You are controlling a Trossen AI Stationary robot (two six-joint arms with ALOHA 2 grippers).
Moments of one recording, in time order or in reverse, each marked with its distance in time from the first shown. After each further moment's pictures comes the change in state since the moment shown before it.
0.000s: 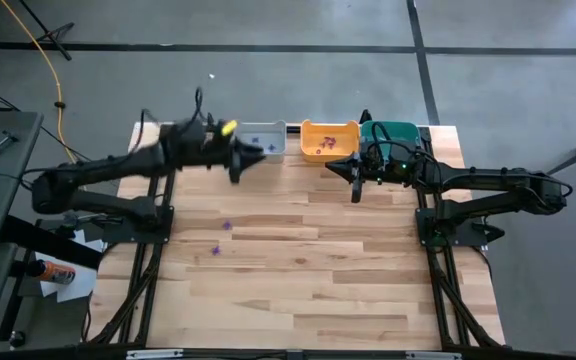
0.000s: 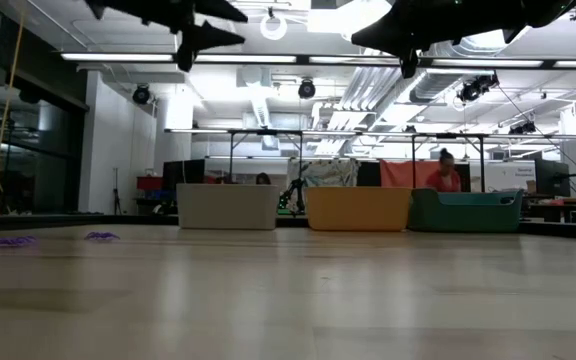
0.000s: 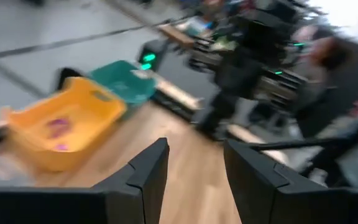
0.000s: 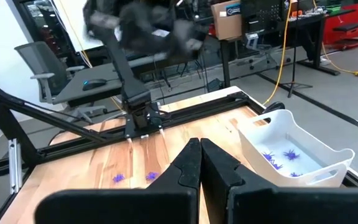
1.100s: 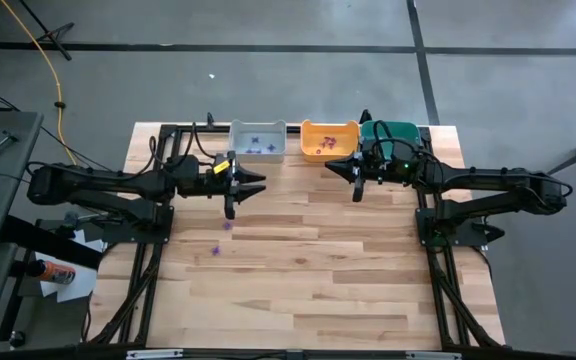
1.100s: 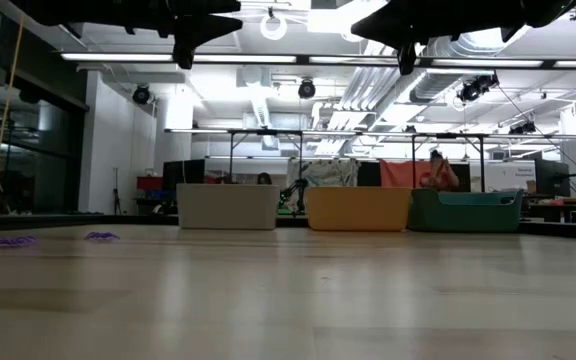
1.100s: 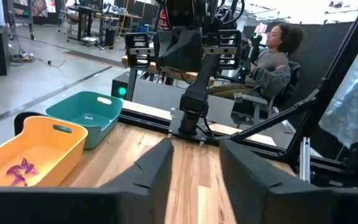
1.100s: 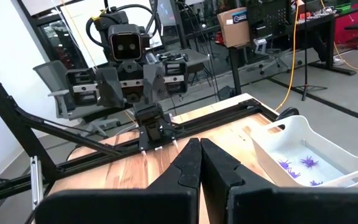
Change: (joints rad) left arm -0.246 -0.048 -0.276 0.411 -0.130 0.210; right arm 0.000 0.000 0.000 0.051 -0.028 0.071
